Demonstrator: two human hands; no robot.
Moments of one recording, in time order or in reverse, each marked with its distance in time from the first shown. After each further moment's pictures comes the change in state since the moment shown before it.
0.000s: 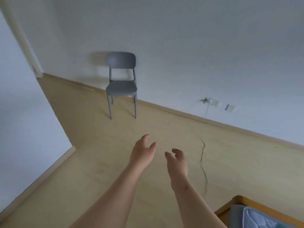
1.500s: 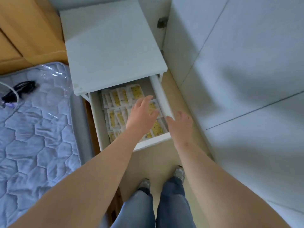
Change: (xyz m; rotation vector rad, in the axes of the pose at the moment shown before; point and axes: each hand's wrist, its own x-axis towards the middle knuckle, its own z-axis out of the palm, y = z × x) left_hand -1.107 -0.520 -0.156 -0.464 1.639 -1.420; right_hand -1.042 0.525 0.123 -1.180 -2.053 -1.047
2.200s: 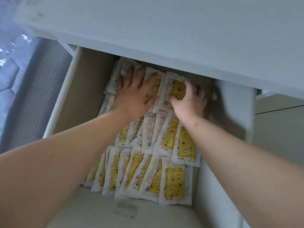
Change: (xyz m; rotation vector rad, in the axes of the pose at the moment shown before) left_hand 0.239 -0.233 0.071 0.413 0.226 -0.201; right_hand 0.284 -0.005 0.240 -0.531 -0.344 -0.429
